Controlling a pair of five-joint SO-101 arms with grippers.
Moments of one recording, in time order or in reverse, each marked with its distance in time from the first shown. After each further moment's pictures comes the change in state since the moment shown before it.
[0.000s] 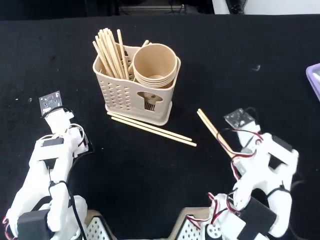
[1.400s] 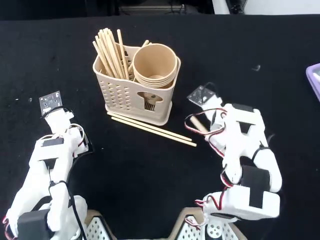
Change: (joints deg) left arm 0.0 0.0 0.0 0.0 0.0; right arm -24.4 18.7 -16.7 0.7 -9.8
